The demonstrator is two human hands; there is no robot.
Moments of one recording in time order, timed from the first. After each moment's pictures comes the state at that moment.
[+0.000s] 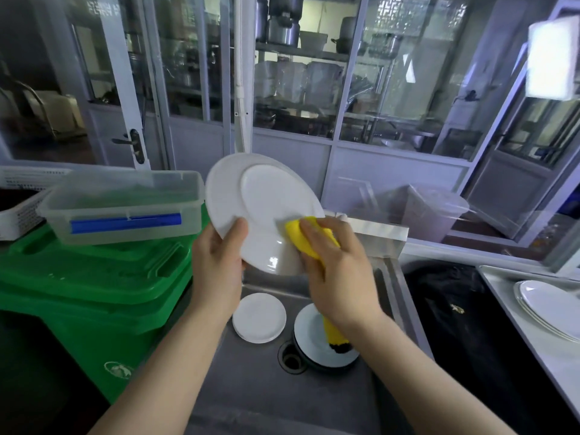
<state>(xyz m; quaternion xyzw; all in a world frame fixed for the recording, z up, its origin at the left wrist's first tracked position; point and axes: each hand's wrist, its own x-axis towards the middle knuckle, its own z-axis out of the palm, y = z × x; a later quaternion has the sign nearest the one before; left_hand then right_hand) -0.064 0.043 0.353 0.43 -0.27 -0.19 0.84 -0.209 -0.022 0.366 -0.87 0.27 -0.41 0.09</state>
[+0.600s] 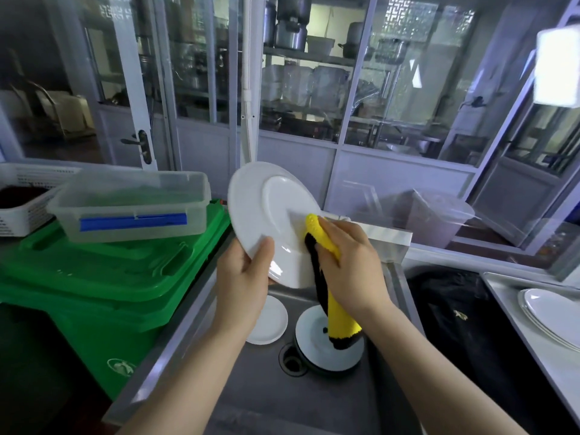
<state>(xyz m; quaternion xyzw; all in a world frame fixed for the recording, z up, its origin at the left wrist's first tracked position) -0.091 0.047 0.342 0.52 -0.33 -0.12 0.78 -0.212 -0.047 0.364 -0.85 0.30 -0.41 0.17</state>
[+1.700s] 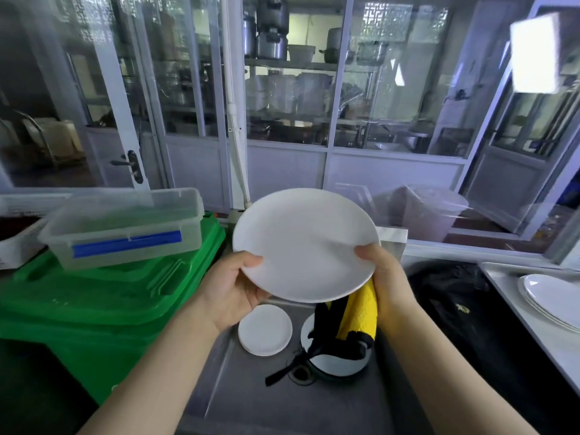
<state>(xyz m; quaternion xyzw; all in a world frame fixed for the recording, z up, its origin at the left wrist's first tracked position) -0.051 0.044 0.359 0.35 -0.21 -0.58 0.71 -0.239 -0.068 0.359 -0.39 0.31 -0.43 0.75</state>
